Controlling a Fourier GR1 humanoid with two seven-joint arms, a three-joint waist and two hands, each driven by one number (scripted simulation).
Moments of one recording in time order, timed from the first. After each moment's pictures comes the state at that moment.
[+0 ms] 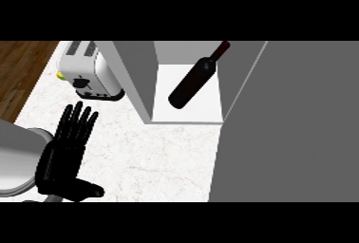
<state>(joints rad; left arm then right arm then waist) 0.02 0.38 -0.23 -1.52 0.69 -0.11 -0.44 0.28 -0.88 0.78 -2.51 -0.01 -0.31 -0.01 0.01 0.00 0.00</state>
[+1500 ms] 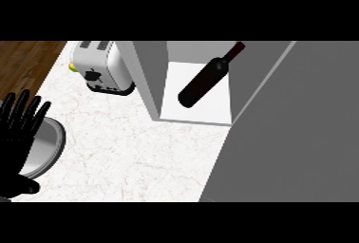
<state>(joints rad) 0.00 0.57 -0.03 -1.45 0.85 -0.35 -0.37 -0.14 -0.58 0.69 -2.40 -0.07 -0.22 0.31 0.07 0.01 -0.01</state>
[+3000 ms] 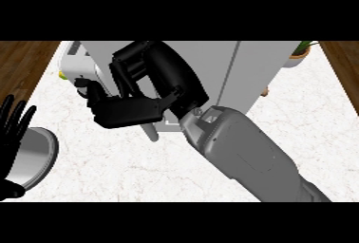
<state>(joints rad) 0.03 0.55 0.08 -1.39 0.82 -0.45 -0.37 -0.96 -0.01 0.44 -1.43 -0.37 -0.29 0.37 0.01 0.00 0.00</state>
